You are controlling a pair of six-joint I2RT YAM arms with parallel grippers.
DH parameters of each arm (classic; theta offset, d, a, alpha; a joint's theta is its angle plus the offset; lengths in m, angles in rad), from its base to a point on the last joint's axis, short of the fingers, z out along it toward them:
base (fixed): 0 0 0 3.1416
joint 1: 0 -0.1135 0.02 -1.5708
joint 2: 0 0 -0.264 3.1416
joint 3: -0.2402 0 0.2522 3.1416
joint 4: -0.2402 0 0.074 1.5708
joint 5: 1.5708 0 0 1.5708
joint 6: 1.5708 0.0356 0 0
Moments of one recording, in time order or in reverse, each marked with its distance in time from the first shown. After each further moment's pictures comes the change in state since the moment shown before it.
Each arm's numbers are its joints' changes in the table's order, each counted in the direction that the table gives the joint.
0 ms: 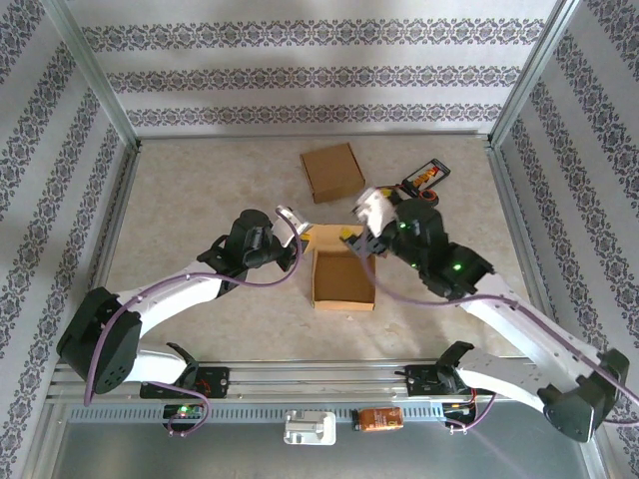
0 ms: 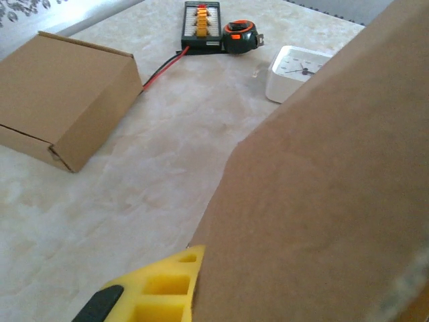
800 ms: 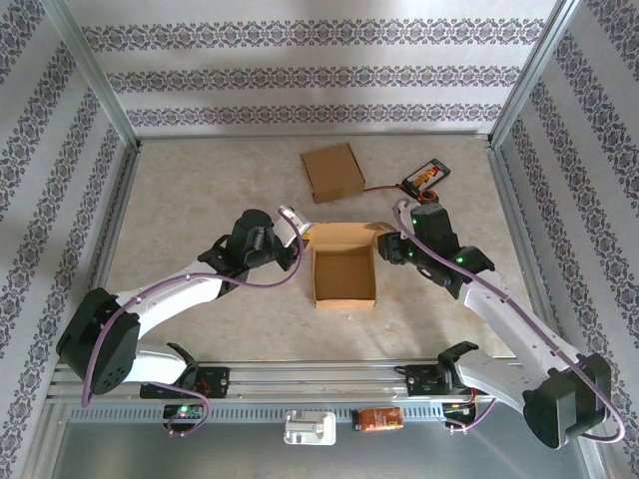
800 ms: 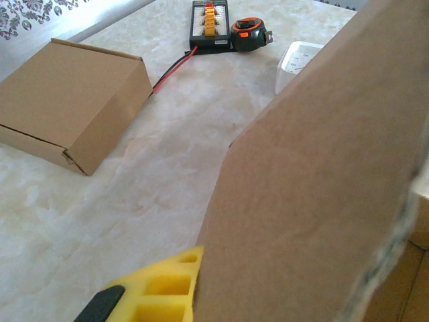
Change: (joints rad) left arm 0.014 0.003 -0.016 -0.023 -0.040 0.032; right arm 0.235 -0.033 0.174 -0.123 -0.176 0.484
